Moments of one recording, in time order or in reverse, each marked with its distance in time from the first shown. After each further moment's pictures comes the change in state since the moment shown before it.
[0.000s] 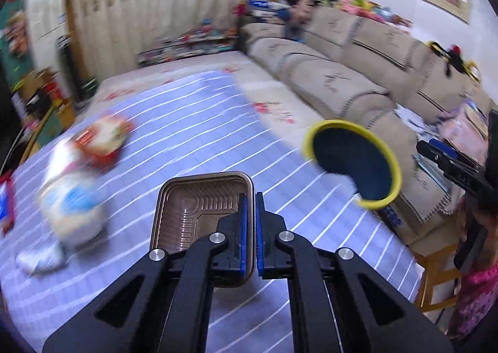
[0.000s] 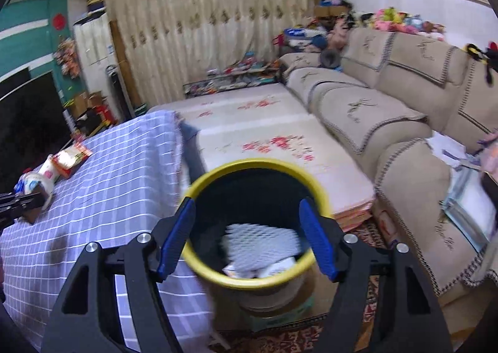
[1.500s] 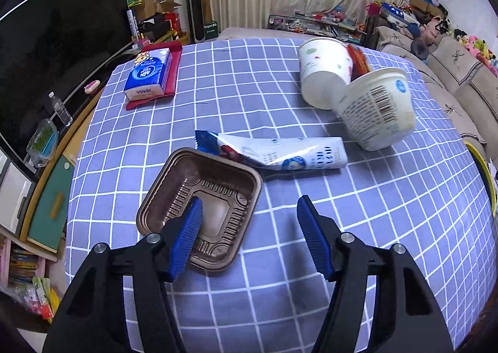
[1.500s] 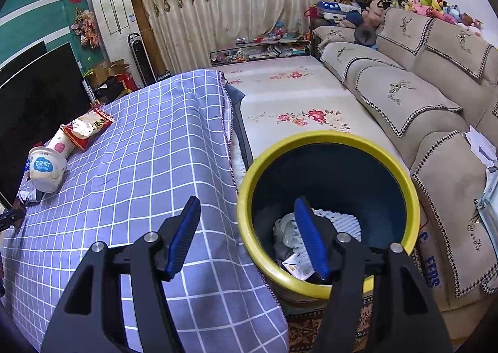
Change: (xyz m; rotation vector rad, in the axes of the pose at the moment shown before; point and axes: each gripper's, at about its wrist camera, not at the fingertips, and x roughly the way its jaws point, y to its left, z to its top) left arm -0.055 0.260 -0.142 -0.425 0.109 0.411; right arm 0.074 0.098 -0.010 -0.074 0.161 0.125
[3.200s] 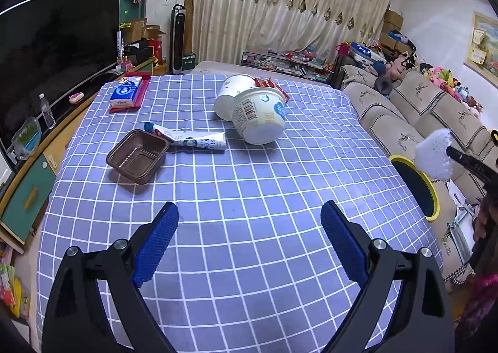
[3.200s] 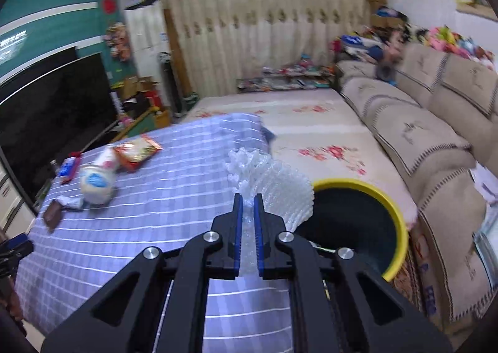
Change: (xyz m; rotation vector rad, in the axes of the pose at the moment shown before) left arm -0.126 -0.081 -0.077 -0.052 -0.189 -0.159; right arm -0.080 0.023 0.023 -0.067 -0.117 0.065
